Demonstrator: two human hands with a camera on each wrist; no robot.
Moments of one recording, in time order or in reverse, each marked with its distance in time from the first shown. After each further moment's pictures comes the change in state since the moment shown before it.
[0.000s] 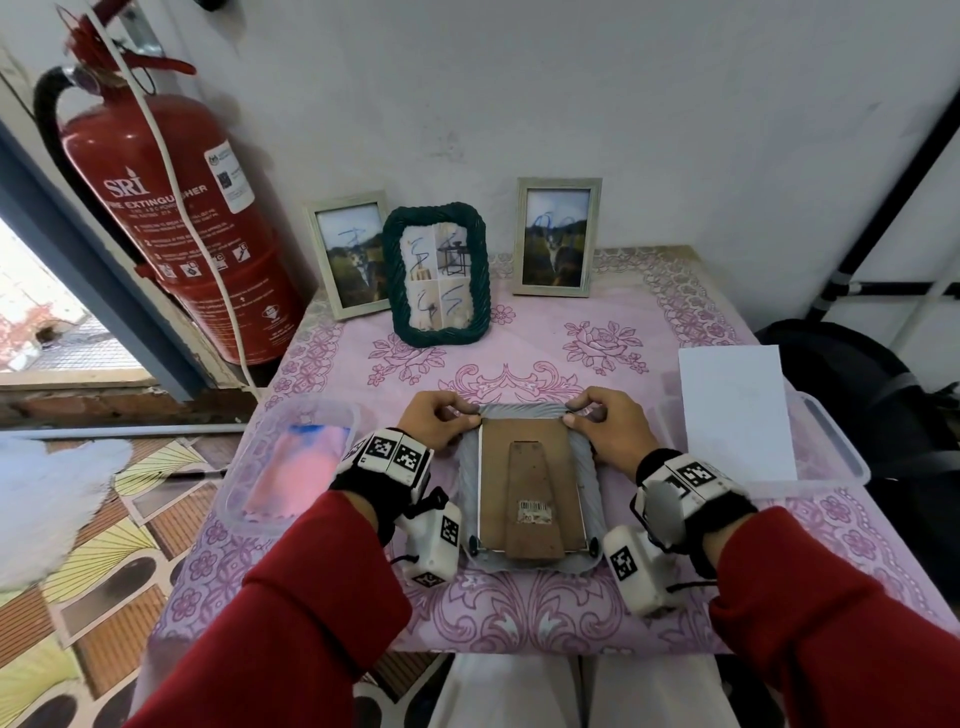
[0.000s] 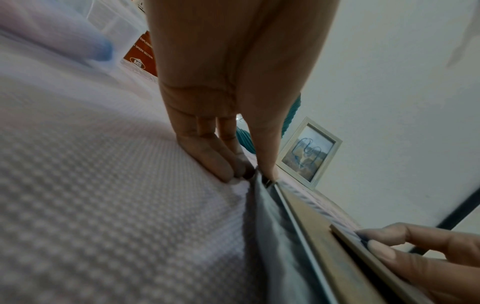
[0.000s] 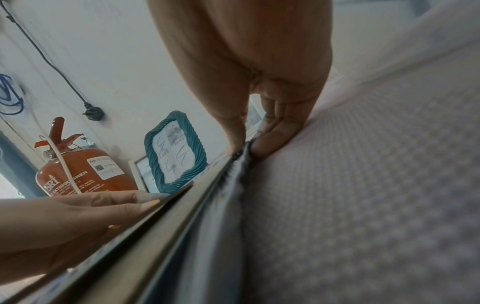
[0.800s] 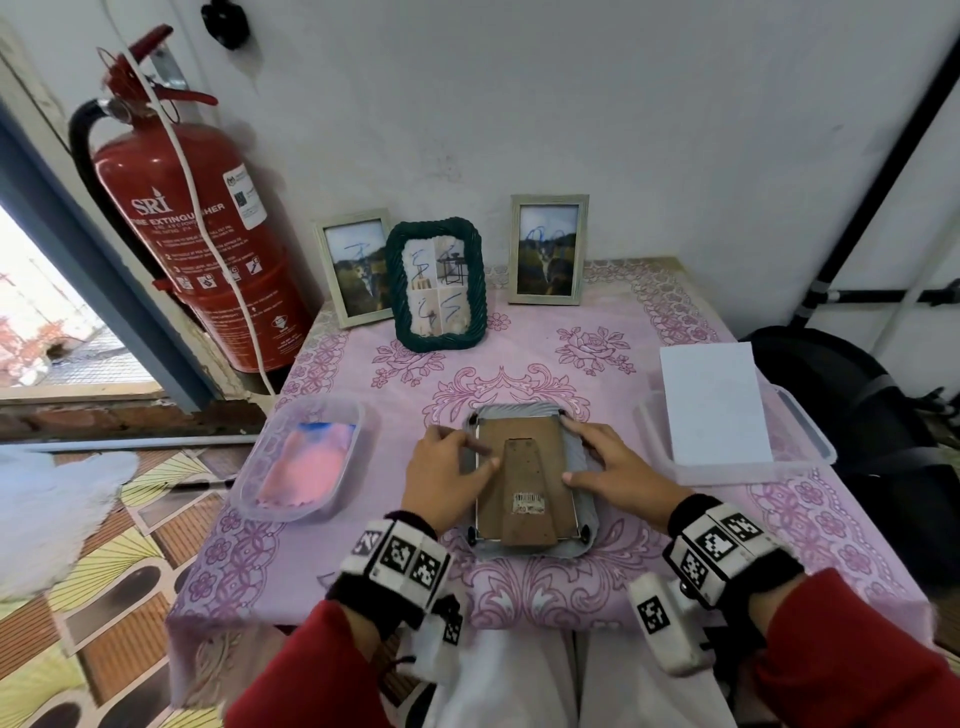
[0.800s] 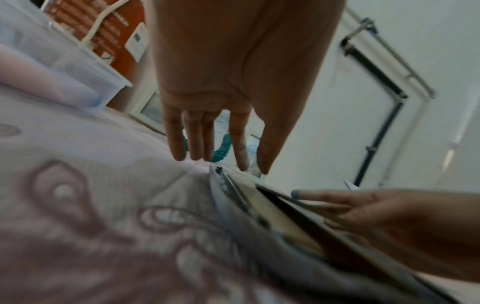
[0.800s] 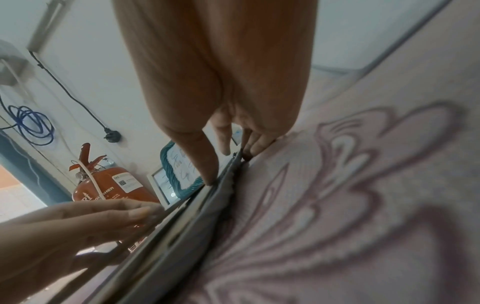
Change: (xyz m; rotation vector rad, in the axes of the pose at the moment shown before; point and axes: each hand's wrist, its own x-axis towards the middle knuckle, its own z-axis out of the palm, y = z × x) left_hand -0.091 0.010 0.027 0.389 0.127 0.109; right_hand -0.068 -0.005 -0.020 0.058 -0.378 0.009
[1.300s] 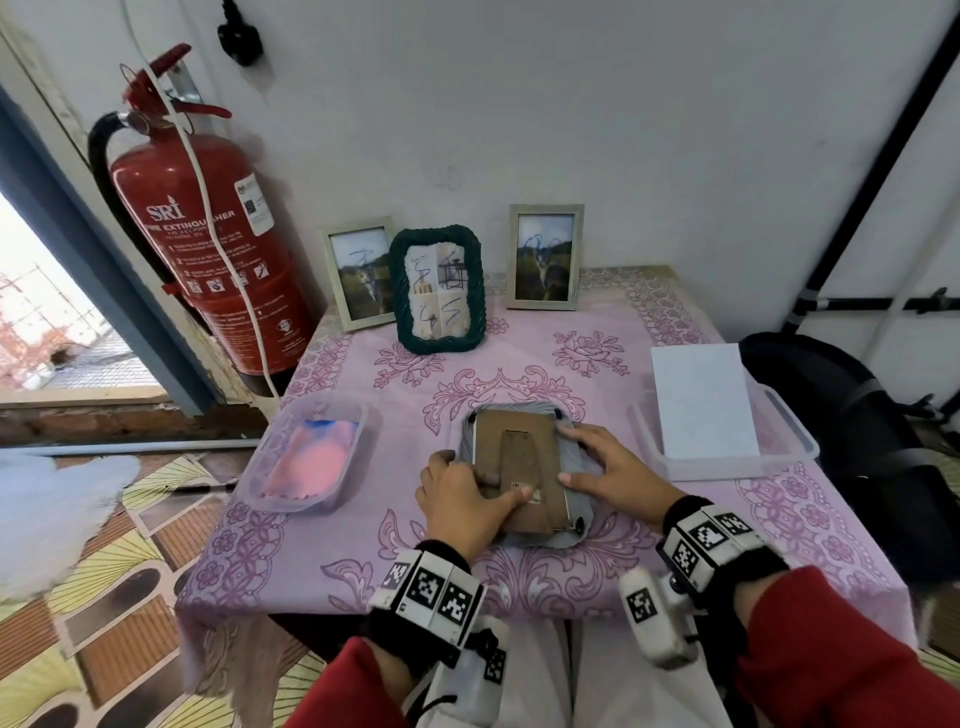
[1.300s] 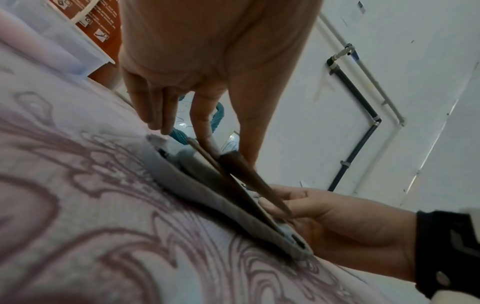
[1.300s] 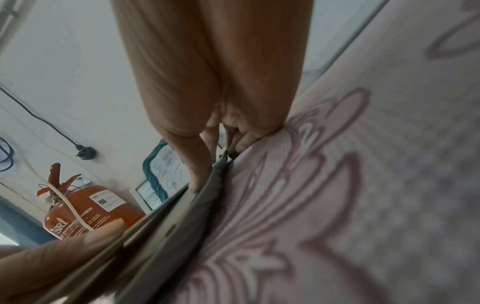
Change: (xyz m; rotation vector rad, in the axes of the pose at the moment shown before) left_hand -0.033 0.013 0.025 -0.048 0.099 -0.176; right_hand -0.013 0.004 0.001 0.003 0.027 -0.125
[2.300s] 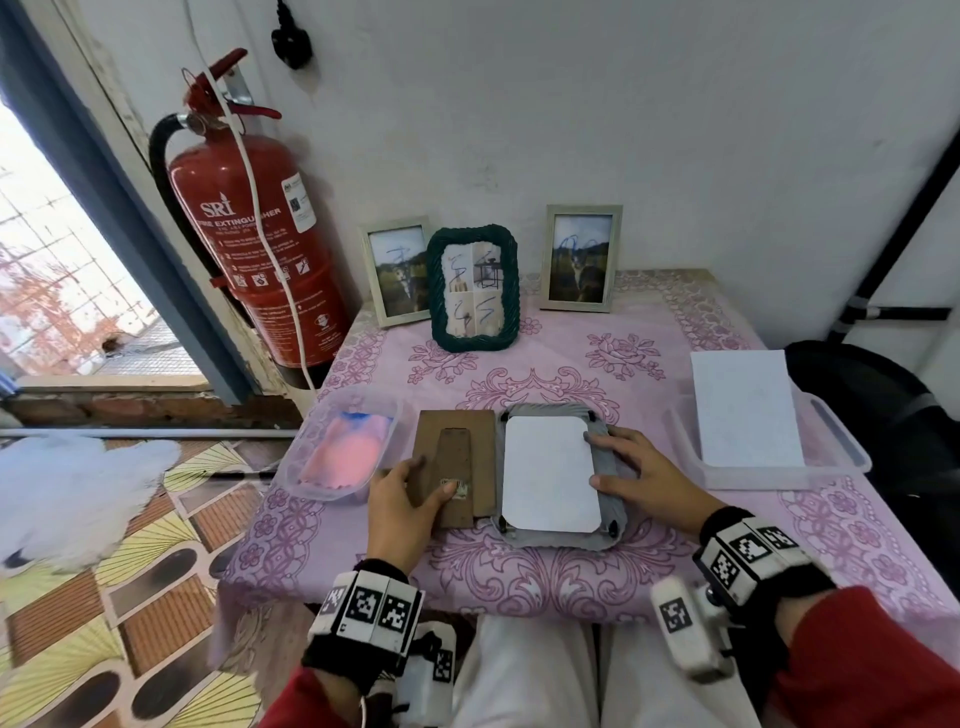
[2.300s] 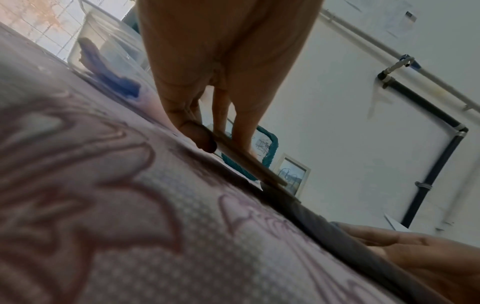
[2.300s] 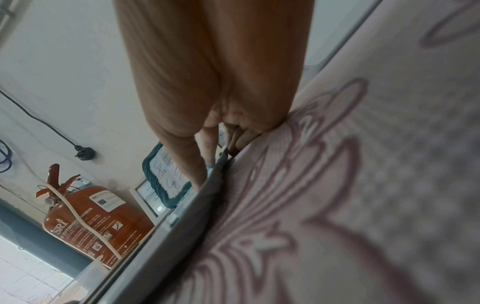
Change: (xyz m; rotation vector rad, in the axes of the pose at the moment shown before) left_hand 0.005 -0.069 -0.050 -0.254 0.158 -0.069; right_hand 0.000 -0.003 0.001 -0.057 -0.020 0.060
